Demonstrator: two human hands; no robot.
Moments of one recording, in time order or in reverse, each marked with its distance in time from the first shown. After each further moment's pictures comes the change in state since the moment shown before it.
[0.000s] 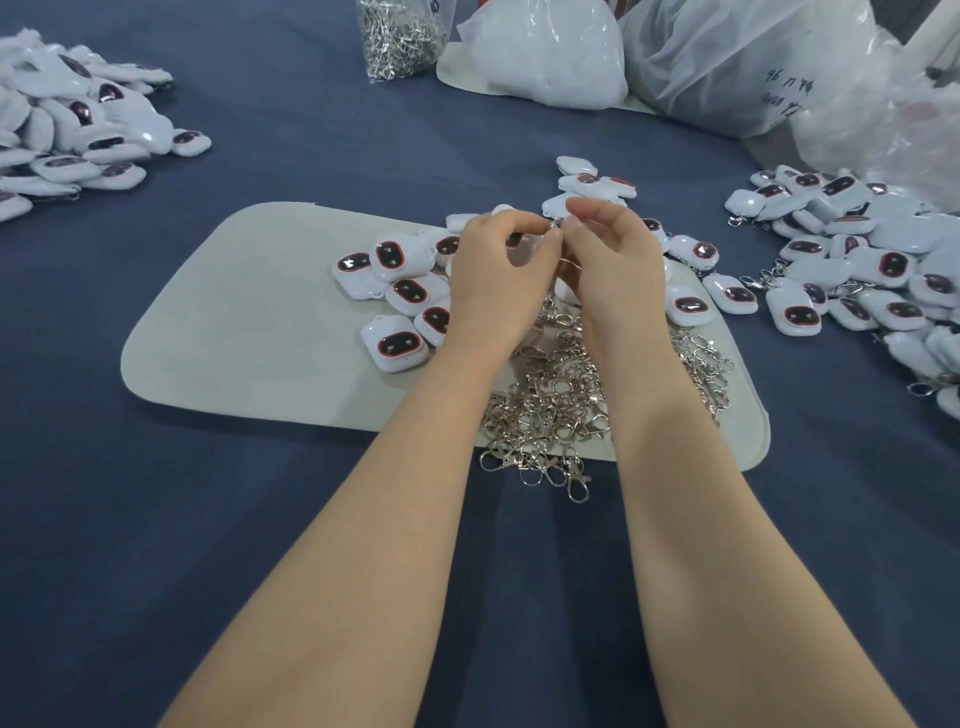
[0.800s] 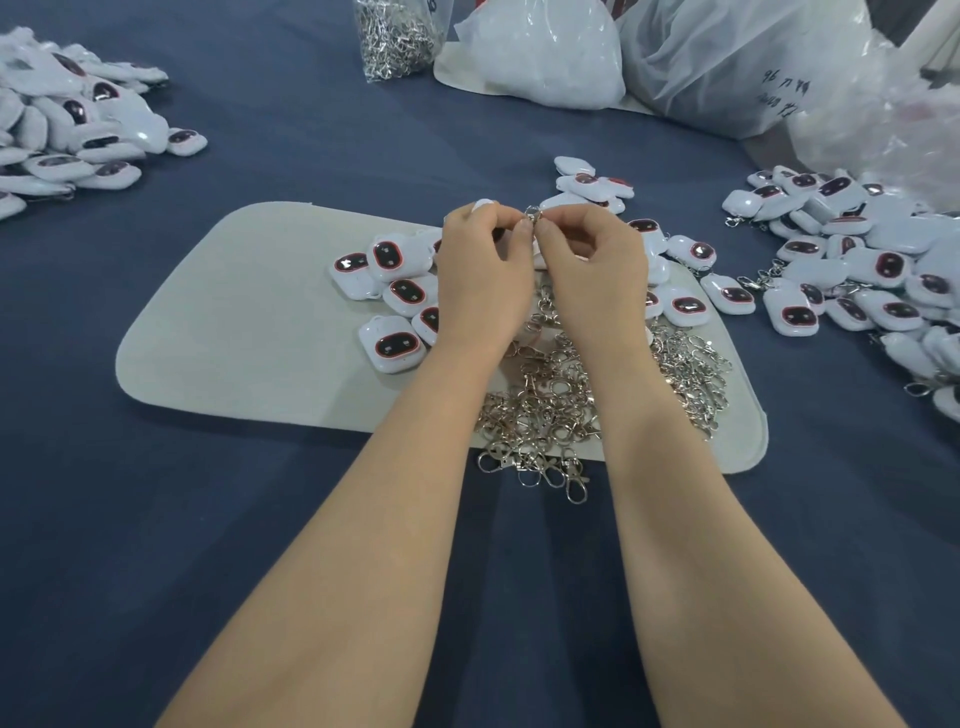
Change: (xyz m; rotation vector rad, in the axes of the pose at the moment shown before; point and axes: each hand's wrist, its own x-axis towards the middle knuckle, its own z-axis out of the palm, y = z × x) left_hand 0.004 0.000 -0.004 0.102 0.079 0.007; right_hand -0.006 0.004 0.005 -0.466 -0.004 -0.286
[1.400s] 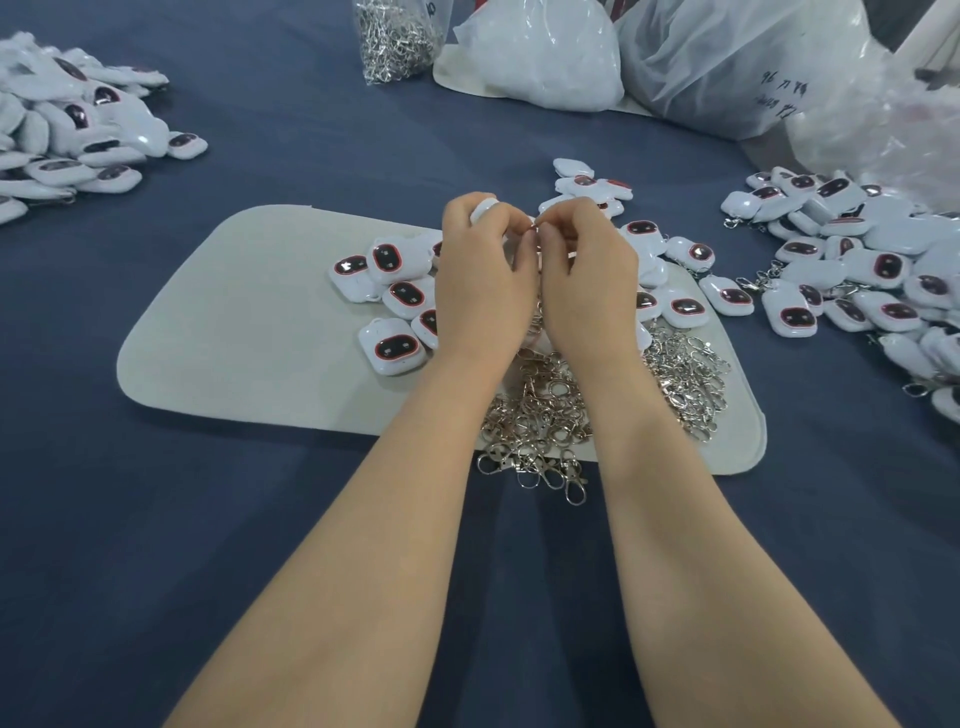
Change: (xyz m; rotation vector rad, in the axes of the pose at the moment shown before) left_hand -0.007 0.001 -0.002 0.093 0.044 0.119; right_hand -0.003 0.003 0.003 -0.217 0.017 -0.157
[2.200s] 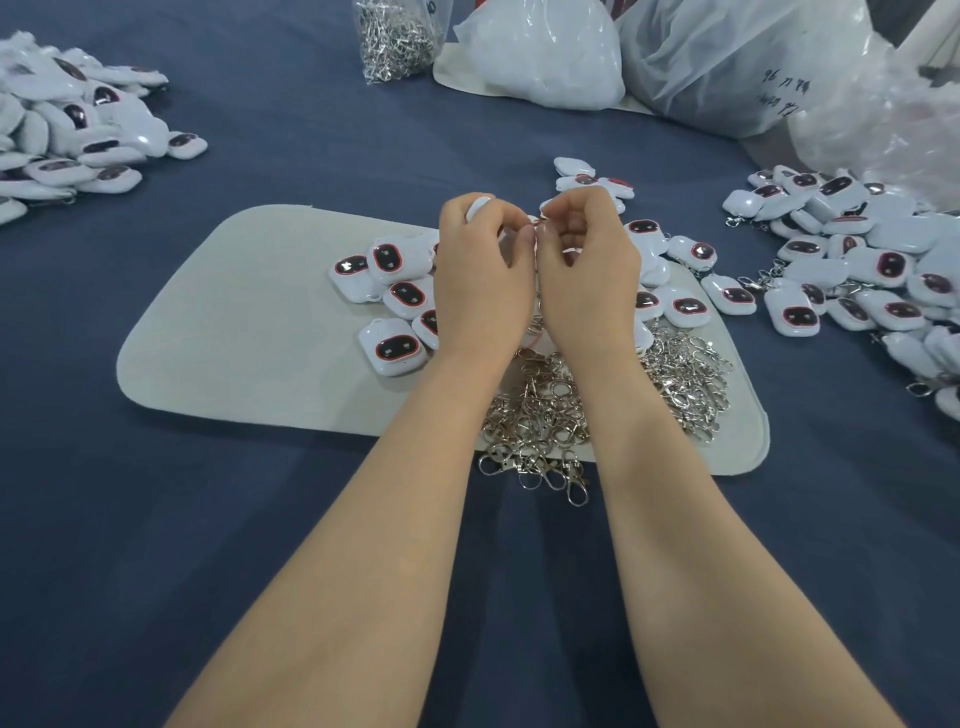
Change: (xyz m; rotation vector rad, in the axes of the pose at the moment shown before) left_hand 0.002 -0.002 0.001 -0.034 0.028 -0.023; right_hand 0.001 -0.004 0.003 0.143 0.054 0.069
